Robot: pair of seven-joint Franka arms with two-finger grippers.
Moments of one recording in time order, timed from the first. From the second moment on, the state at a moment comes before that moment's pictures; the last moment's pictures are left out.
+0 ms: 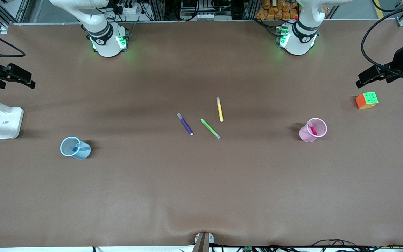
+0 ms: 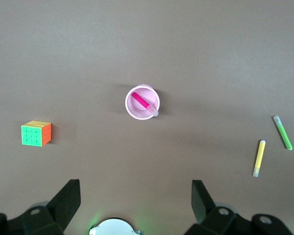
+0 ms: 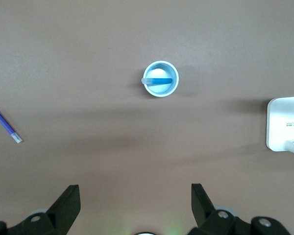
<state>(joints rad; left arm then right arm) -0.03 -0.05 -0.01 -1.61 -0.01 1.50 -0.22 -0.02 -0.07 -0.04 -1.64 0.02 1.51 -0.04</state>
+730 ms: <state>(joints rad) -0.03 -0.08 -0.01 -1.61 -0.01 1.48 -0.20 -0.02 -0.07 -0.04 -1.61 0.02 1.52 -0.04</state>
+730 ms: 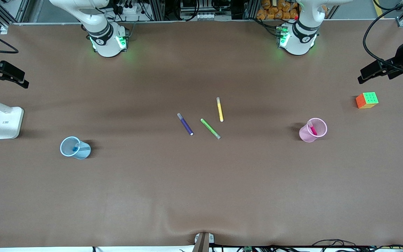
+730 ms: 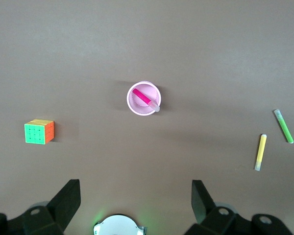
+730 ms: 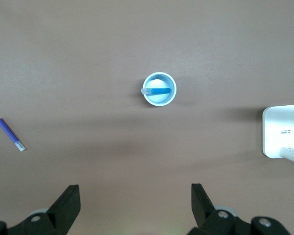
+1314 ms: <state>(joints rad) -0.03 -0.08 -0.01 -1.61 -0.01 1.47 -0.17 -0.02 -0.07 -0.04 -1.62 0.02 1.51 0.00</state>
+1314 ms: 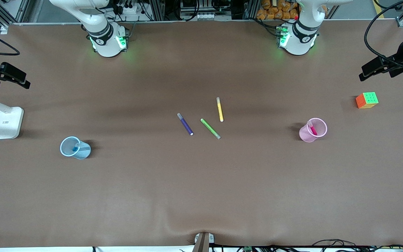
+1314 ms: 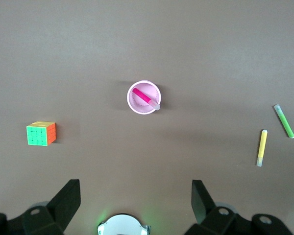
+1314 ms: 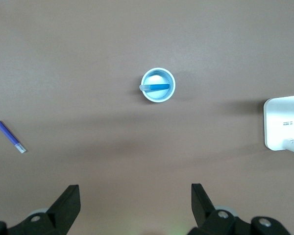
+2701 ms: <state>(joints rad) -0.03 -0.07 -0.01 -1.59 -0.01 1.48 -0.15 -0.02 -0.07 -0.04 -1.61 0.02 1.49 0.00</state>
